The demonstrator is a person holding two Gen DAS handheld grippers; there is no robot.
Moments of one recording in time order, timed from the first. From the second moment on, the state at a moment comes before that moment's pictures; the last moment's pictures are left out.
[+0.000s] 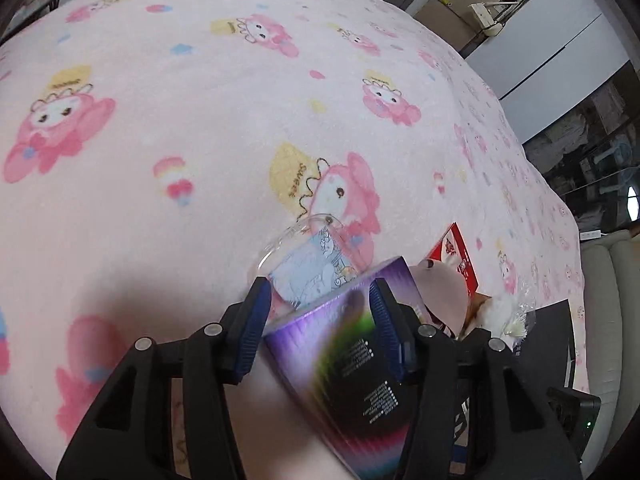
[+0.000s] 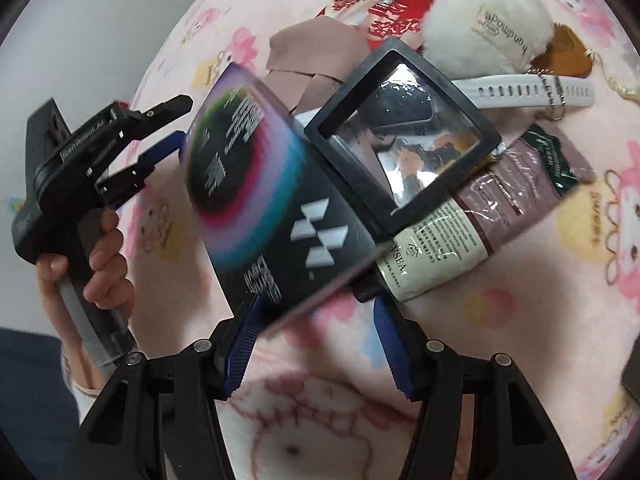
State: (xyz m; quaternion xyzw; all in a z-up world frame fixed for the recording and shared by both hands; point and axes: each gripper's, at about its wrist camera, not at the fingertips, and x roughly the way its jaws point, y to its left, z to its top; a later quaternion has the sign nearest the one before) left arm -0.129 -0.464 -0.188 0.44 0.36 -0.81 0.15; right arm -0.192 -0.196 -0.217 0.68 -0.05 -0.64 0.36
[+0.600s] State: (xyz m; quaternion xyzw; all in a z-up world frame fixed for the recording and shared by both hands) left arm -0.079 -0.355 -0.180 0.53 0.36 -0.77 0.01; right arm -0.243 -0.169 -0.146 0.57 -0.02 -0.77 0.27
